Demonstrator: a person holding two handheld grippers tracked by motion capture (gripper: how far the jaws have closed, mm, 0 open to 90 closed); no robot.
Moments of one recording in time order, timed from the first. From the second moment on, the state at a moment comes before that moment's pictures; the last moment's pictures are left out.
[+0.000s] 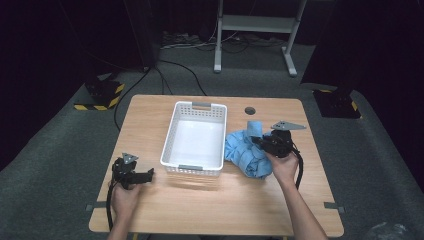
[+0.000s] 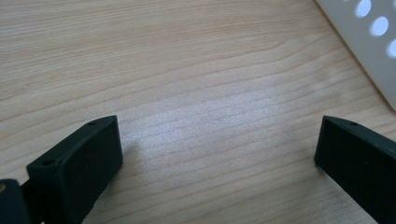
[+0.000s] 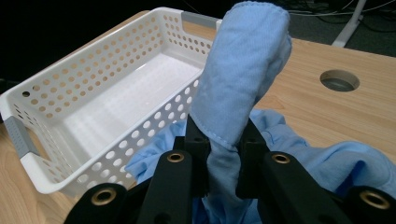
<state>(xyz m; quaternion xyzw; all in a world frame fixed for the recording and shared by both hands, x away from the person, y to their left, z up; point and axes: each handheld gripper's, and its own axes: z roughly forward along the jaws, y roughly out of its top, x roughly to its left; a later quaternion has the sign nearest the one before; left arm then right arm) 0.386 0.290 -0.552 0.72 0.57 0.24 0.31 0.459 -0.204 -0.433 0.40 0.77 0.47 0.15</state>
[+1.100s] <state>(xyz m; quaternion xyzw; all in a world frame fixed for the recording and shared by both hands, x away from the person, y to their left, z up) 0.386 0.290 -0.552 0.72 0.57 0.24 0.31 0.459 -0.200 -0.443 0.42 0.77 0.44 0.16</state>
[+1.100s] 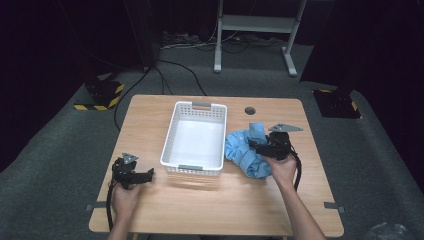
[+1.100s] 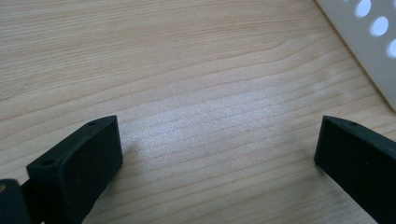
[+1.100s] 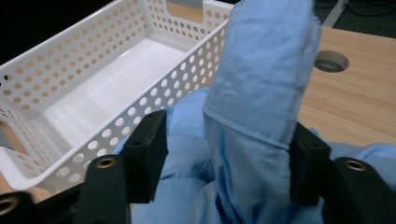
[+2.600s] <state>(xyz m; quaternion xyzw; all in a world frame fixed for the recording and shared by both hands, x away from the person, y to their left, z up) 0.386 0.290 -0.552 0.72 0.57 0.24 0.31 0.448 -0.223 -0.424 0.43 0.74 0.48 0.19</state>
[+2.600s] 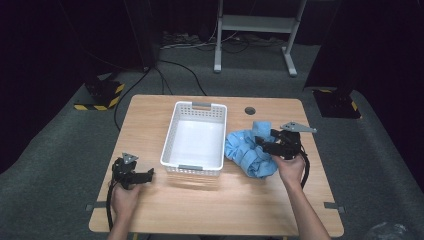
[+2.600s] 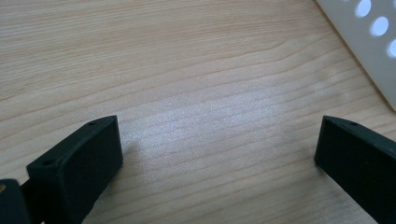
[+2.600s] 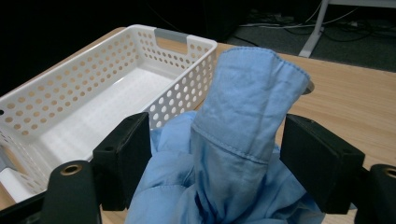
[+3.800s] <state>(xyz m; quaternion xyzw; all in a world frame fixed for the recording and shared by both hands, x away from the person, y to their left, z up) 0.386 0.290 -0.552 0.72 0.57 0.24 0.31 0.425 -0.265 -0.411 0.44 0.70 0.53 0.20</state>
